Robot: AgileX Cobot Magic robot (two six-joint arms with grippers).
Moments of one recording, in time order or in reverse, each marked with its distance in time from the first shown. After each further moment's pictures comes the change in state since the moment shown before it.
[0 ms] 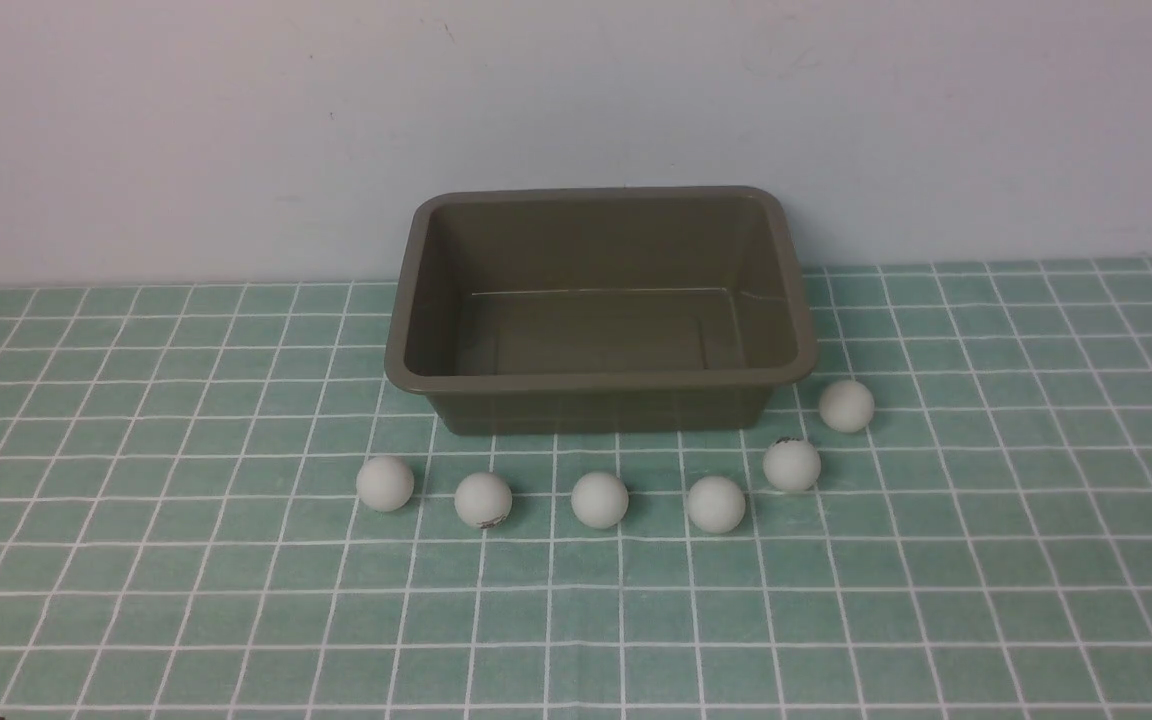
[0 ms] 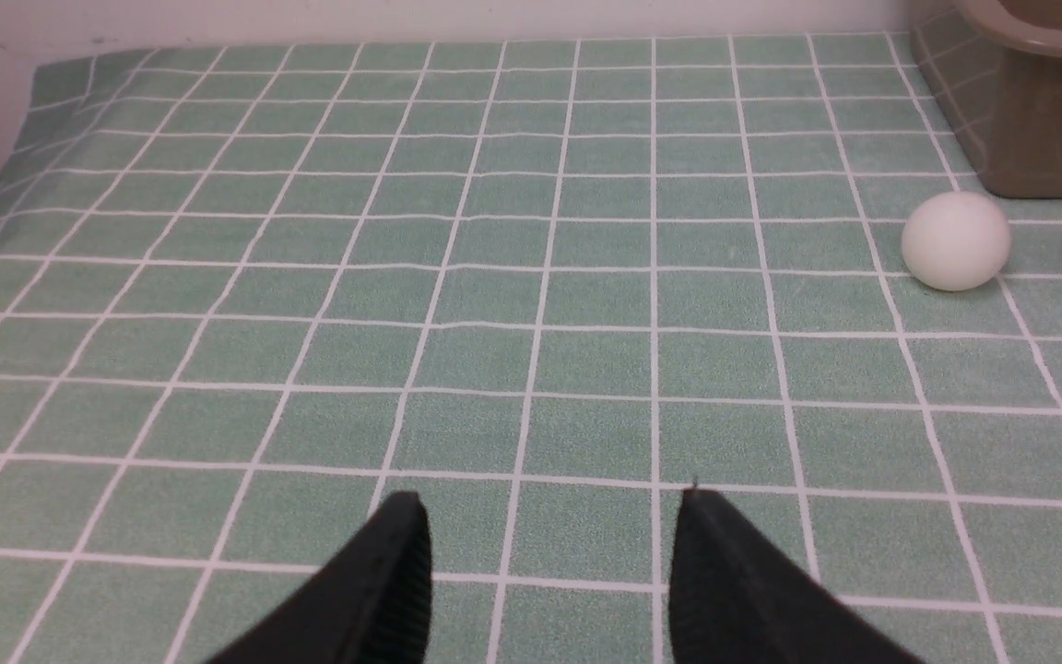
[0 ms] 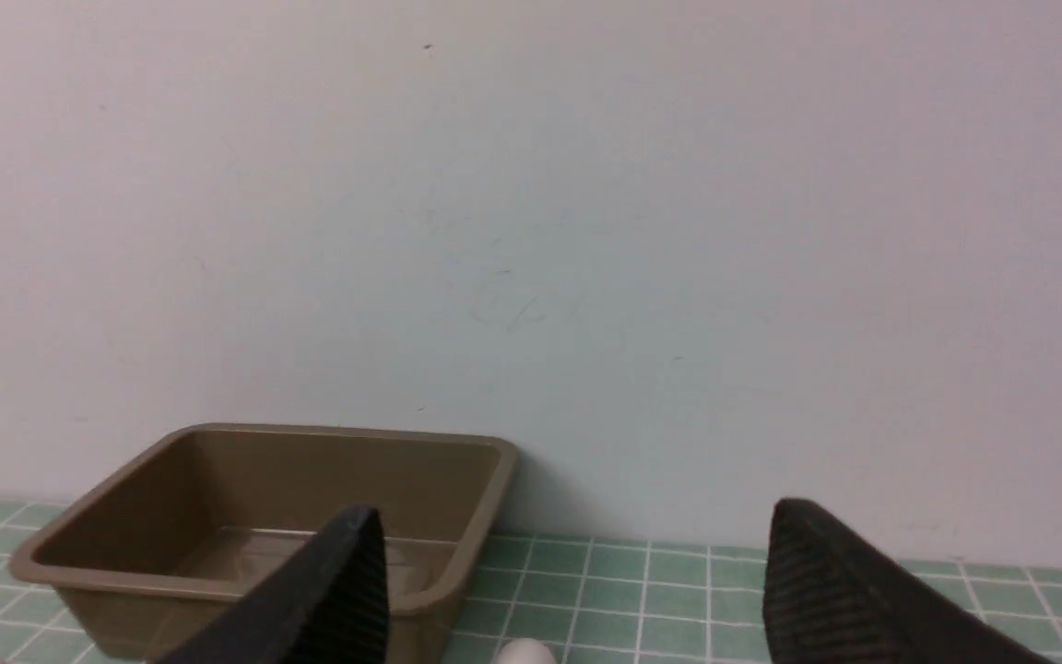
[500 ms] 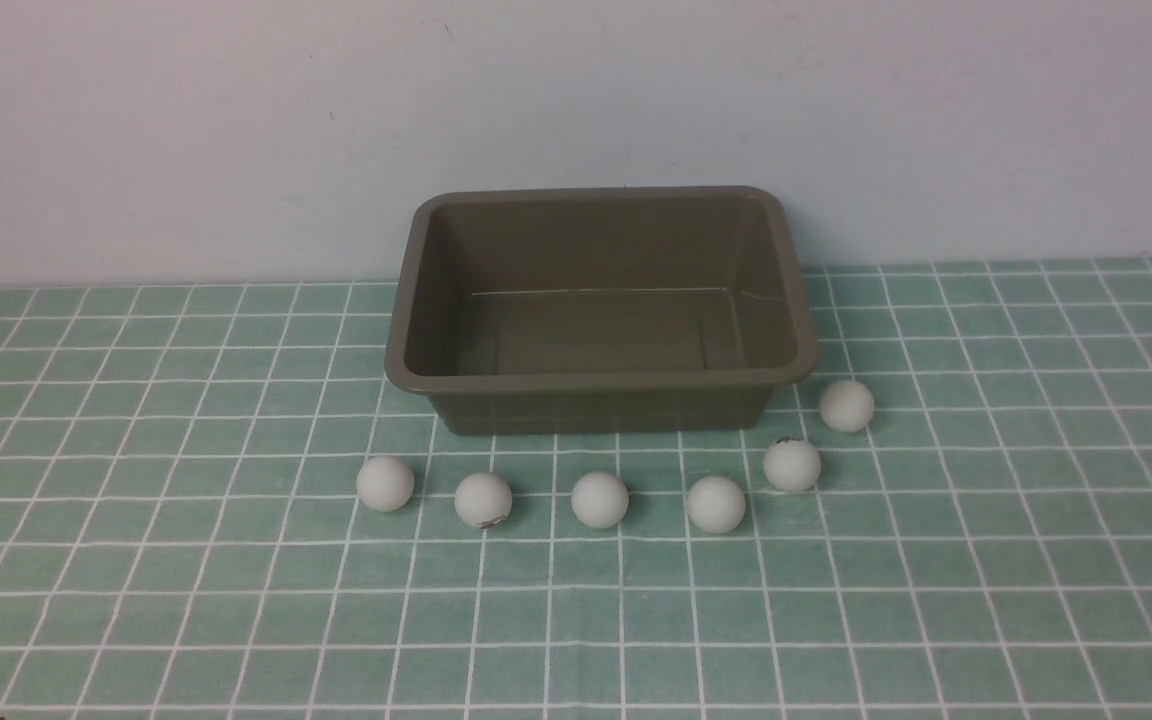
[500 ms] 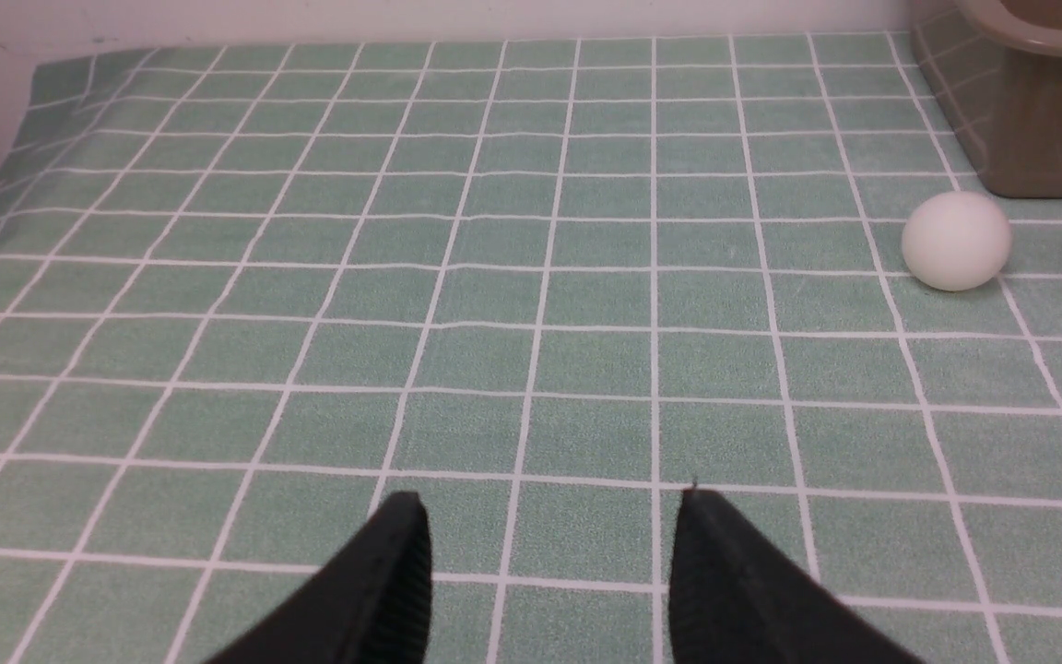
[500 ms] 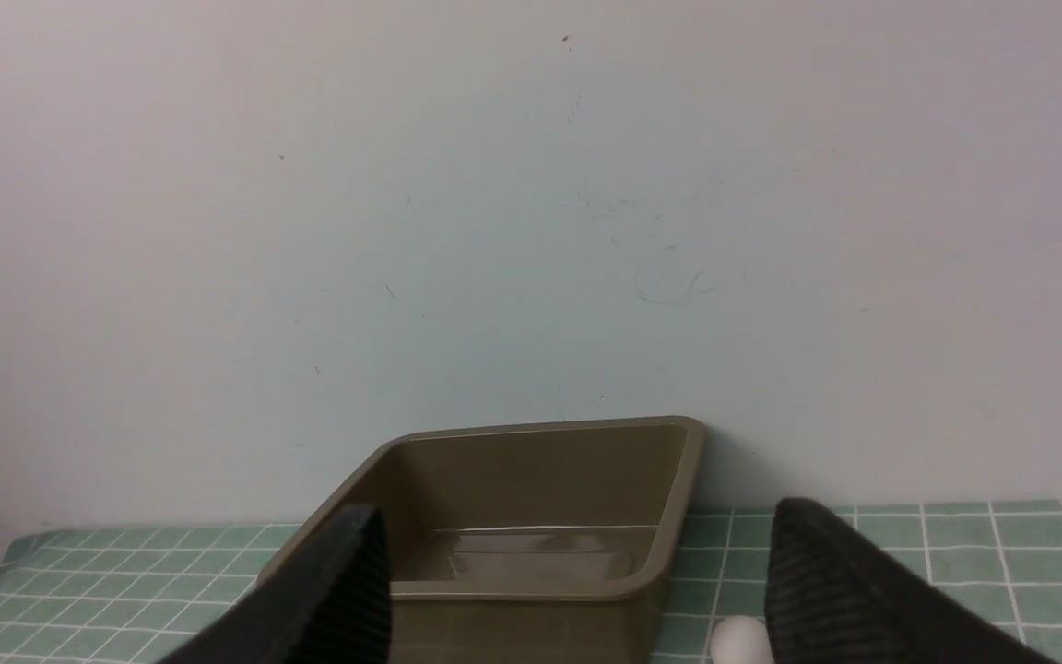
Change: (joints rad) right arm 0.000 0.000 -0.003 0.204 0.033 0.009; left arm 0.000 0.000 0.000 0.000 0.000 0.000
